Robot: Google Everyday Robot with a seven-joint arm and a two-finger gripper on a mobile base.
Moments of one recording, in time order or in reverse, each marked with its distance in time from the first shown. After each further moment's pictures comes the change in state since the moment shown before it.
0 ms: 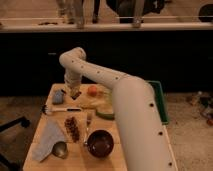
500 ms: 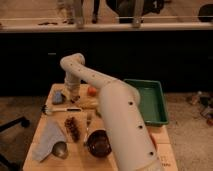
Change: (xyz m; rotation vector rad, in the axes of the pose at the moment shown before) arm -0.018 -0.011 0.058 -0.086 0.054 0.021
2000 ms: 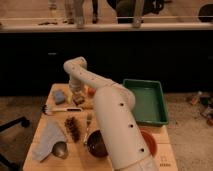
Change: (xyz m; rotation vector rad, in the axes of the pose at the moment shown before) arm 0.015 -0.036 0.053 0.017 0.096 0.161
